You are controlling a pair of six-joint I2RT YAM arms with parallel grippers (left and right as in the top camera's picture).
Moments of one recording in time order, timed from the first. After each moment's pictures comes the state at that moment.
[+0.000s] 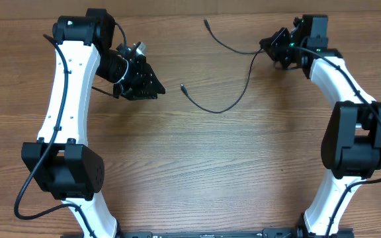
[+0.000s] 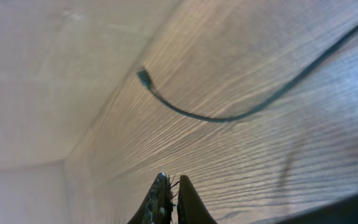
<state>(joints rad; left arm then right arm) -0.06 1.98 2.02 -1.66 0.73 -0.18 -0.04 2.11 1.62 -0.28 -0.53 0.79</state>
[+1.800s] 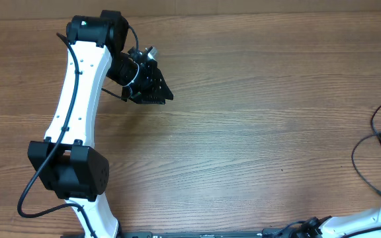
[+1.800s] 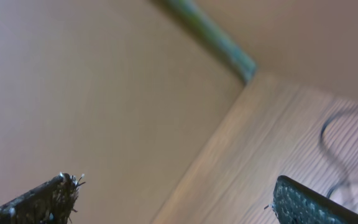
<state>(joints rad) -0.12 1.98 2.02 -1.69 0.72 -0.18 -1.01 1.91 2.51 -1.14 -0.72 0.51</state>
